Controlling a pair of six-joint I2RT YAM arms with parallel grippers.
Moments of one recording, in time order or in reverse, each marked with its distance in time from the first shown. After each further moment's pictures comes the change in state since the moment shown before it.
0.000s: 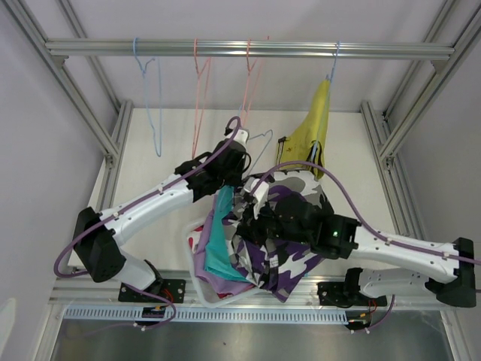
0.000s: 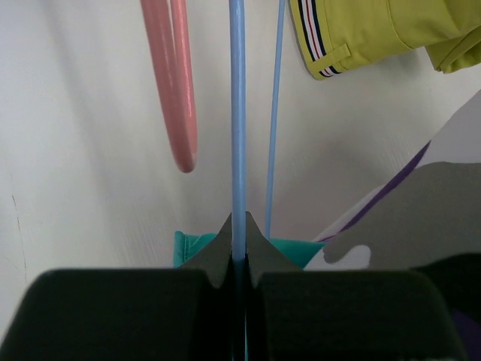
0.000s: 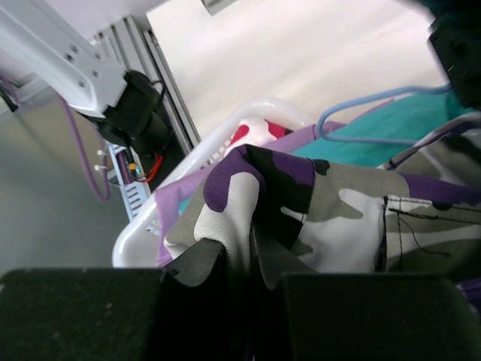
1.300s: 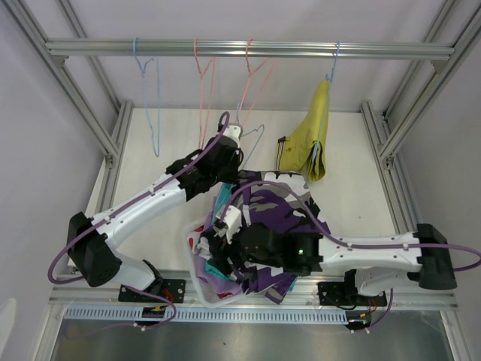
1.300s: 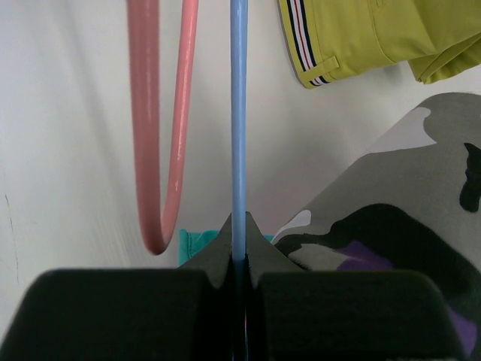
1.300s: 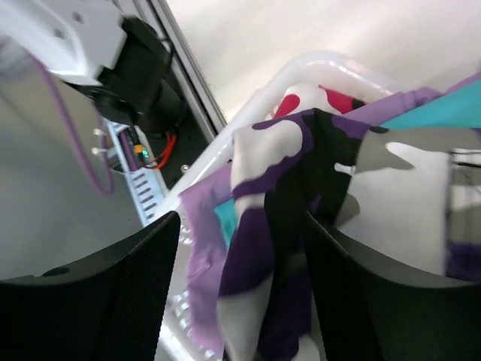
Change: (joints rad) left arm 0.035 -0.043 0.000 -0.006 0.055 -0.019; right arm 0.195 0.247 -0.063 0.188 0.158 0.113
